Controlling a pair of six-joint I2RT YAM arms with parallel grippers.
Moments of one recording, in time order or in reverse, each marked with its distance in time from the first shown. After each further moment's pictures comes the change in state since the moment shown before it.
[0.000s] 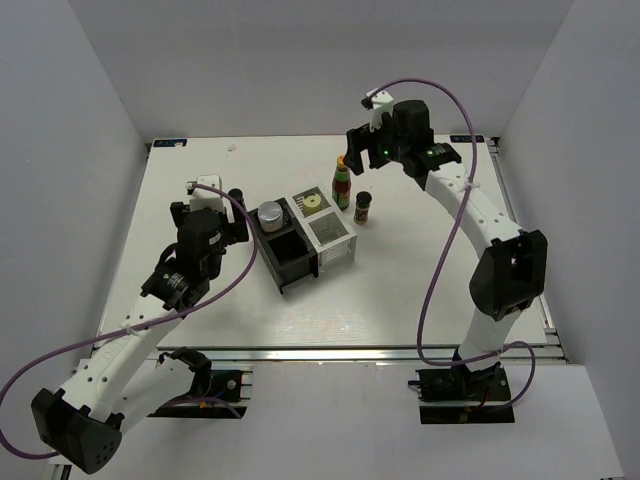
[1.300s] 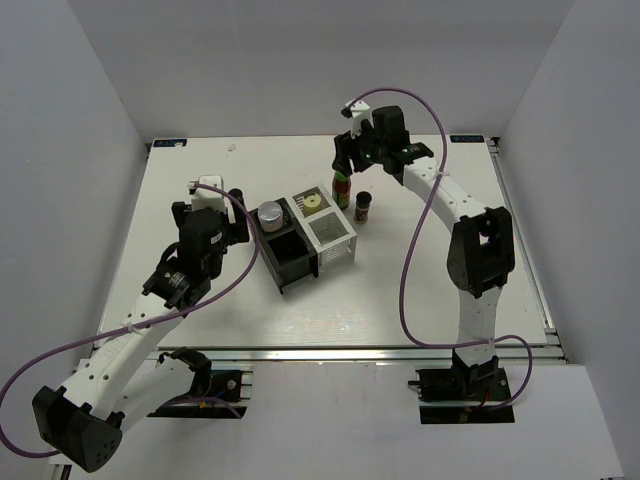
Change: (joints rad) left arm 0.000 0.012 -0.003 0.000 -0.001 0.007; right arm 0.018 0.241 0.116 0.060 -0.070 -0.043
